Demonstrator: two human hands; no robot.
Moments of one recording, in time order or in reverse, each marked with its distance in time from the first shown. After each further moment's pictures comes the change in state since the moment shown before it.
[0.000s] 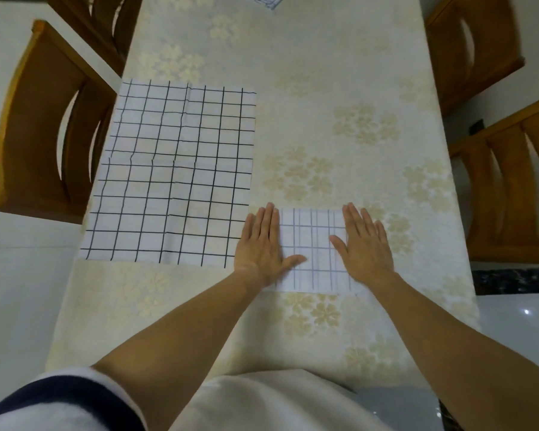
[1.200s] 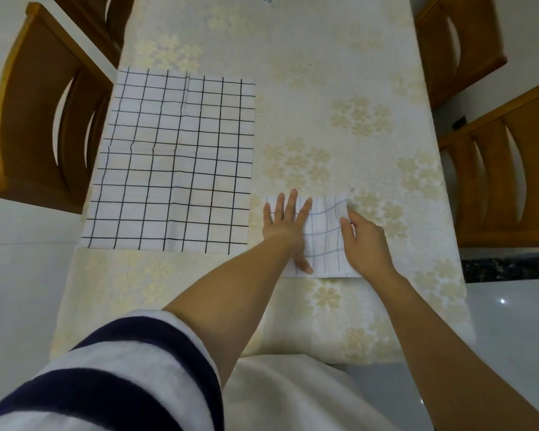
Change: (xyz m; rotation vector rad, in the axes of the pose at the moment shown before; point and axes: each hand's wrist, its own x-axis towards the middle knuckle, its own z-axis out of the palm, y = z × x) left_hand 0.024 0.039 -0.029 -0.005 -0.342 0.016; right_hand -0.042 -0.048 -0.055 0.558 0.171 0.179
